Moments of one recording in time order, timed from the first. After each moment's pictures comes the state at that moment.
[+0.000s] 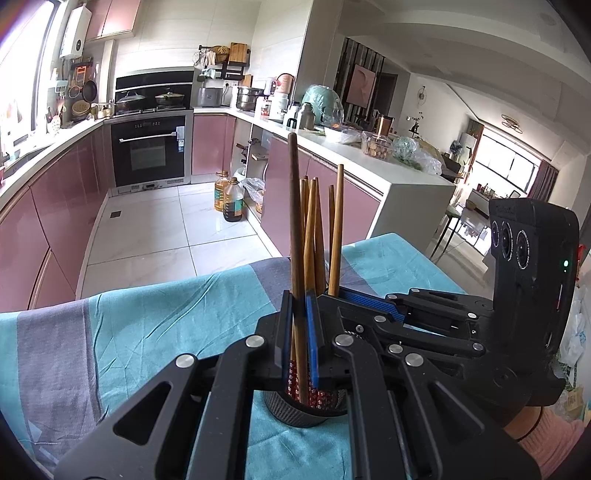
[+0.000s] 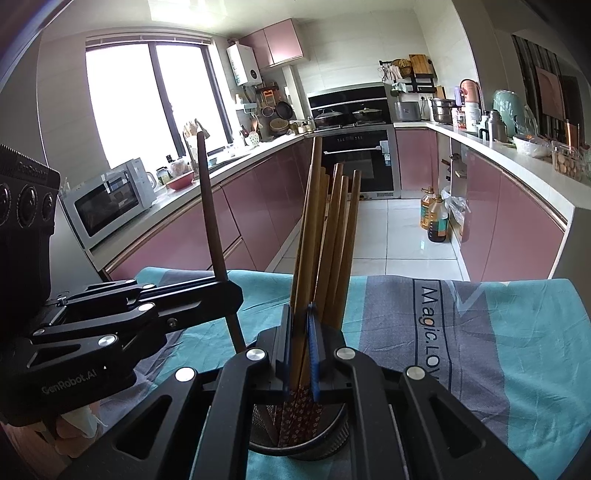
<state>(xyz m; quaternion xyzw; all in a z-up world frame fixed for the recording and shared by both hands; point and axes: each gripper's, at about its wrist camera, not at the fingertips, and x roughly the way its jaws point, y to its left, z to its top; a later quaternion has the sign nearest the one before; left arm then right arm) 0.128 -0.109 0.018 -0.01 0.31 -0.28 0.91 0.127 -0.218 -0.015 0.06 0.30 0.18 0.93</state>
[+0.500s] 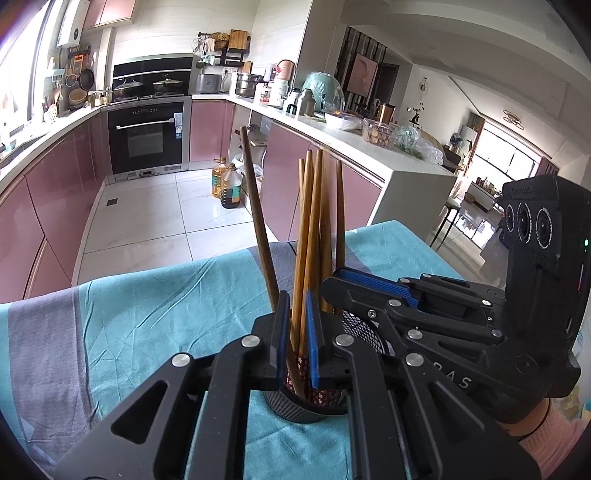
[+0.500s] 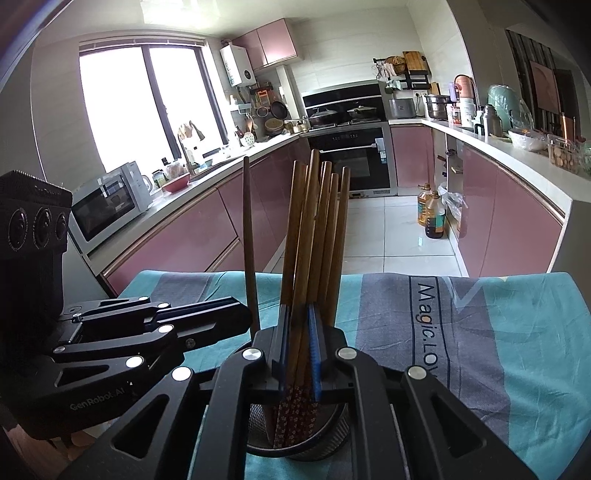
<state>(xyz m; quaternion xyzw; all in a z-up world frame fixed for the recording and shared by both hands) 0.141 -0.113 0.003 -0.01 0.33 -0.28 0.90 0.129 -0.222 -0.018 0.07 0.30 0.18 0.93</state>
